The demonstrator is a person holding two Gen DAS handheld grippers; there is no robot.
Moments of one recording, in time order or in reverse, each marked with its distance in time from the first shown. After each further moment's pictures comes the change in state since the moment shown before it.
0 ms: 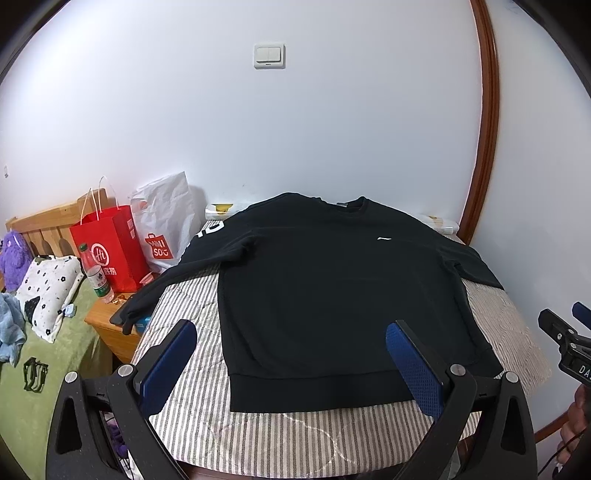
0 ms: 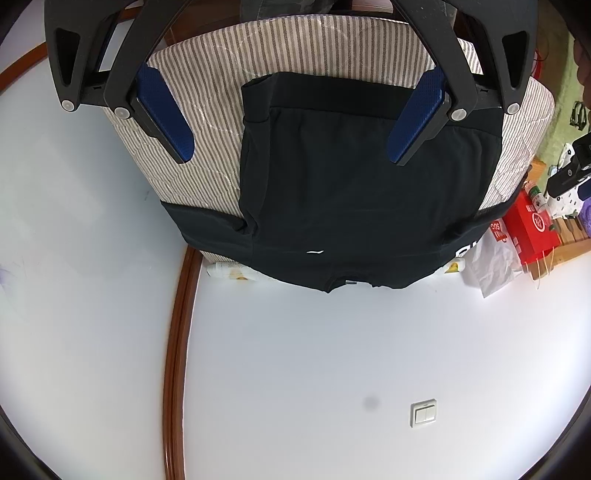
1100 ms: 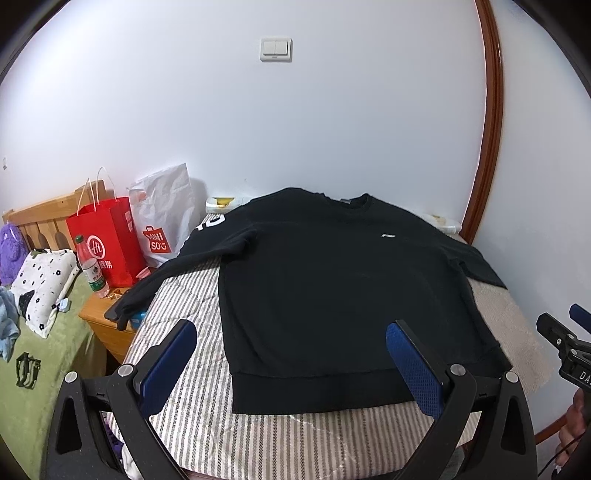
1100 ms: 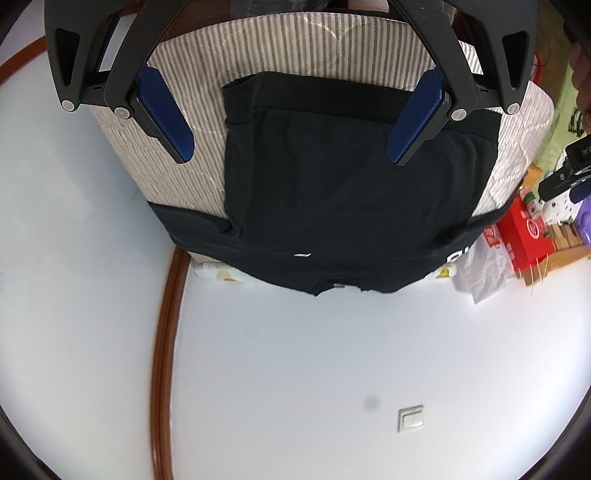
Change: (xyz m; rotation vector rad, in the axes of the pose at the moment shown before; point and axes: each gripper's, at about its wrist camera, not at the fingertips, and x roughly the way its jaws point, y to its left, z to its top) left arm 0.023 0.019 -0.020 -0.021 0.002 -0.012; right arm 0.017 0.026 -0.014 -0.041 0.003 0.026
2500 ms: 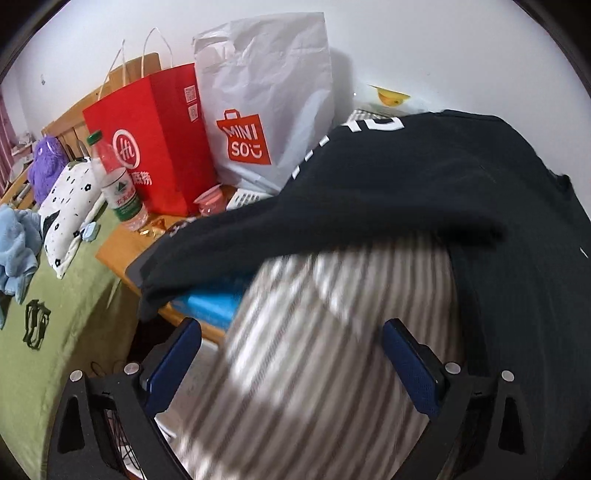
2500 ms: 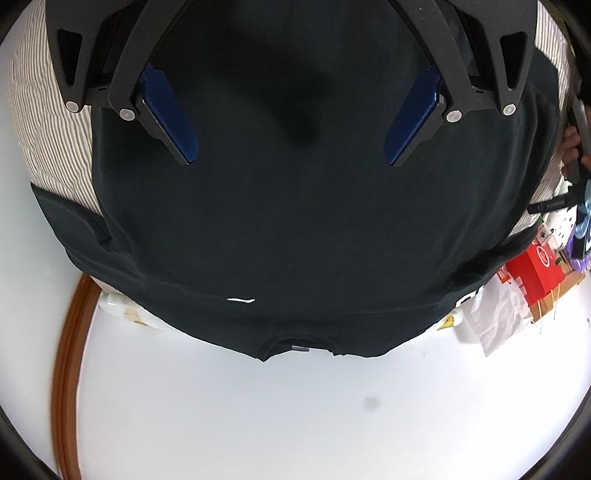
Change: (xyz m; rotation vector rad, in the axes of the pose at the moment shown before) left arm 0.300 0.201 0.018 -0.230 0.333 0.308; right arm 0.262 0.042 0.029 -0.049 0.175 0.177
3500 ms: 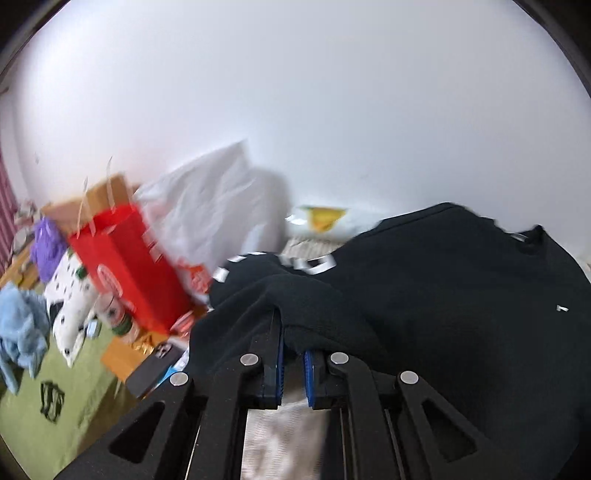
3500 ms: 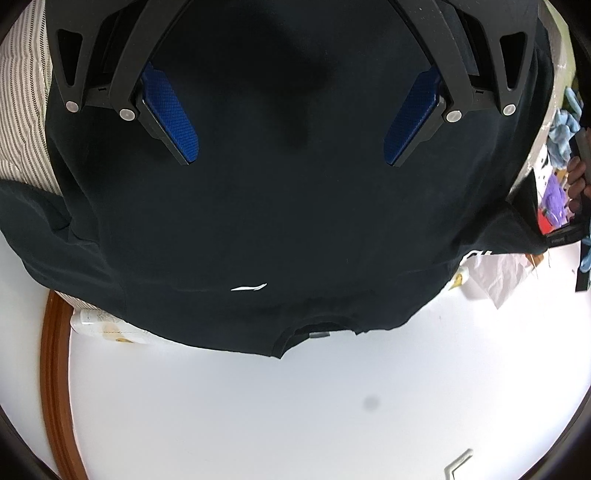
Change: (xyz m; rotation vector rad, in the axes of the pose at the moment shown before) left arm -0.074 -0.111 0.101 0.122 -0.272 0.003; right arm 0.059 -0.057 0.027 0.141 -0.057 0.163
